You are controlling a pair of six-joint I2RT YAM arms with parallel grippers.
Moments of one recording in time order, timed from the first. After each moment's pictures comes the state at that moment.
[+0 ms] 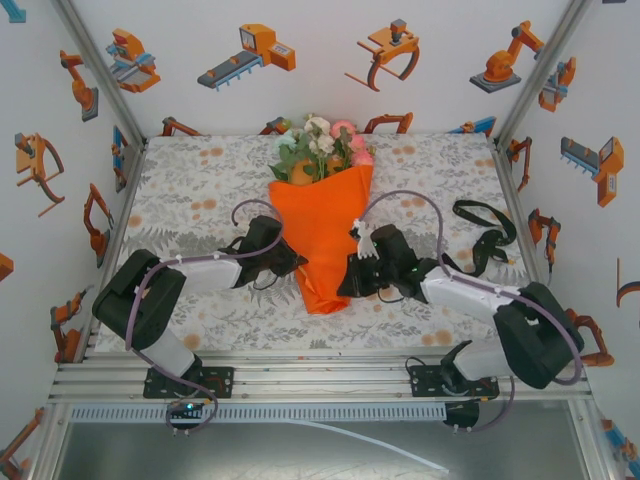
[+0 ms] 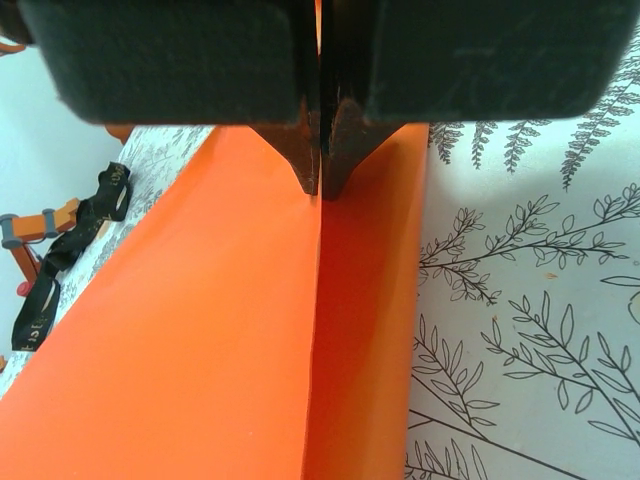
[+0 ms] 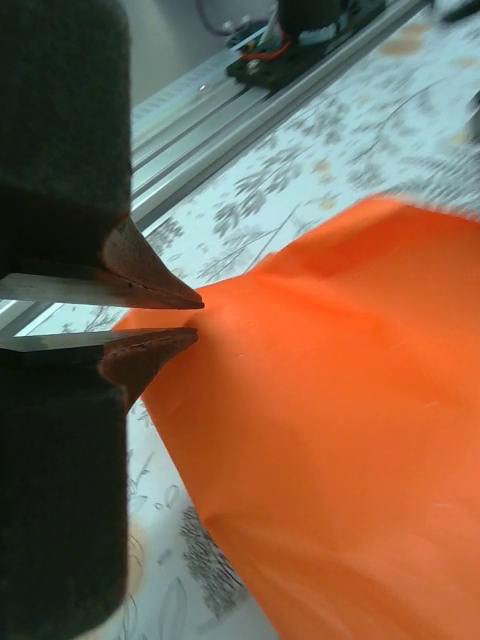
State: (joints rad) left arm -0.67 1.61 0.70 0.17 0.04 -1.23; right arm 0.66 1.37 0.60 -0.03 -0.48 0.43
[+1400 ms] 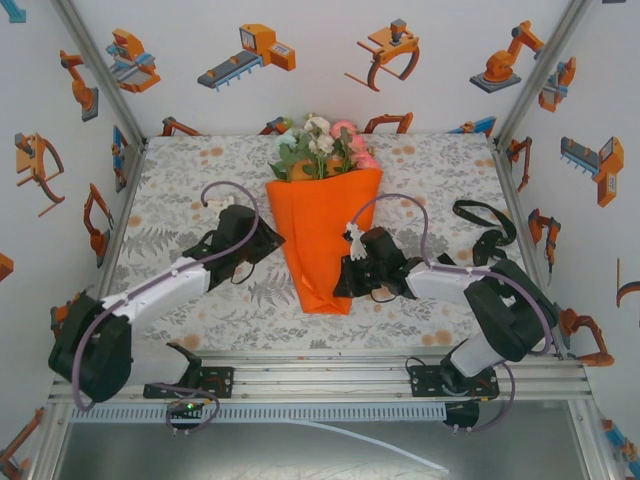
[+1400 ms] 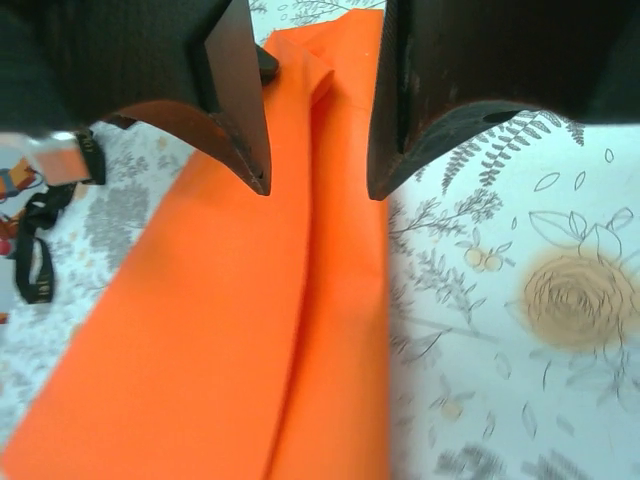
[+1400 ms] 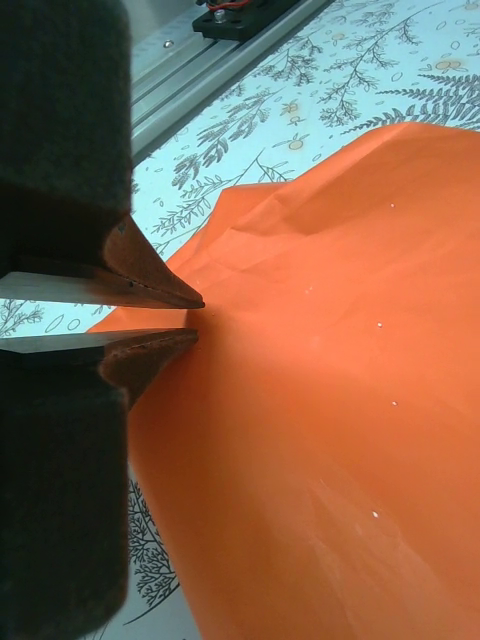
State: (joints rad) left arm -0.60 1.27 0.73 -0.09 -0.15 -0.98; right arm 0.67 1.53 0.62 0.09 -0.43 0.44
